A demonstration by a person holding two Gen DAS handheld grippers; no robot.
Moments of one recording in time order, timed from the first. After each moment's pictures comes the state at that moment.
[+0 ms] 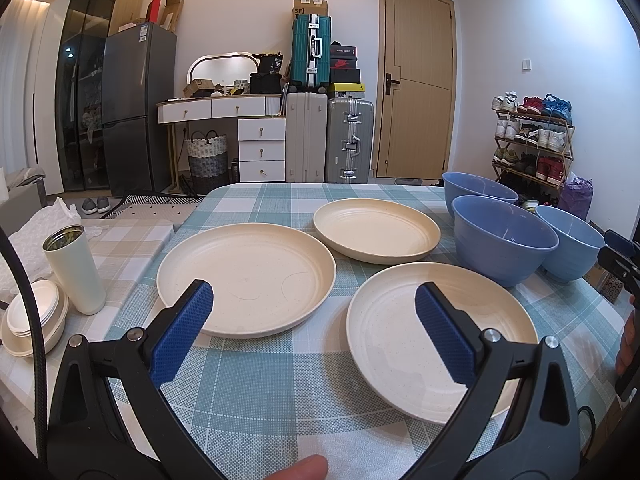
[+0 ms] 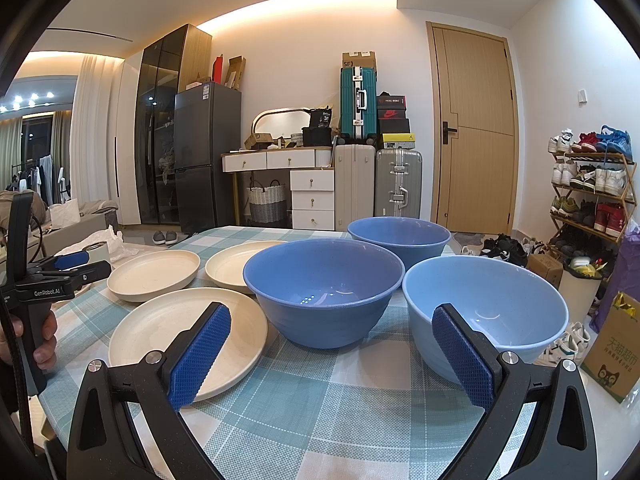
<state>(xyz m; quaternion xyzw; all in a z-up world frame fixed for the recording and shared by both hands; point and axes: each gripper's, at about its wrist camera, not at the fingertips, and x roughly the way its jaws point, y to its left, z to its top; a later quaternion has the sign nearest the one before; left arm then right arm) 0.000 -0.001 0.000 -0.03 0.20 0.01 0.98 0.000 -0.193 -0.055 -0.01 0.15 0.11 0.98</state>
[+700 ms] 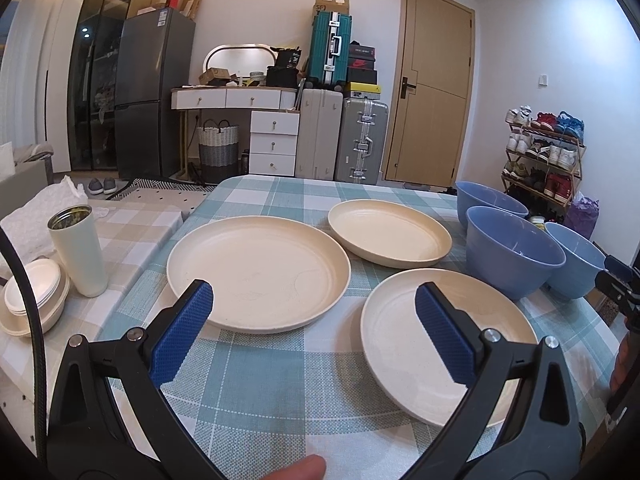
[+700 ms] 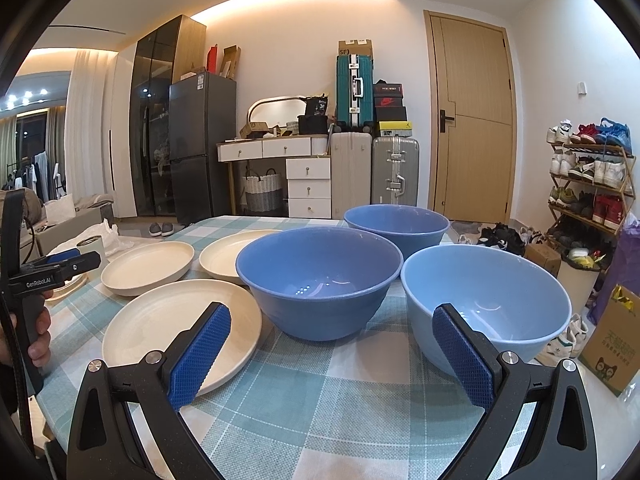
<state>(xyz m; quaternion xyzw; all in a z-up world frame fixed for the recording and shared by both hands) -0.001 0.022 0.000 -0.06 0.21 0.03 0.98 0.011 -0.192 -0.059 -0.01 0.18 0.10 0.98</state>
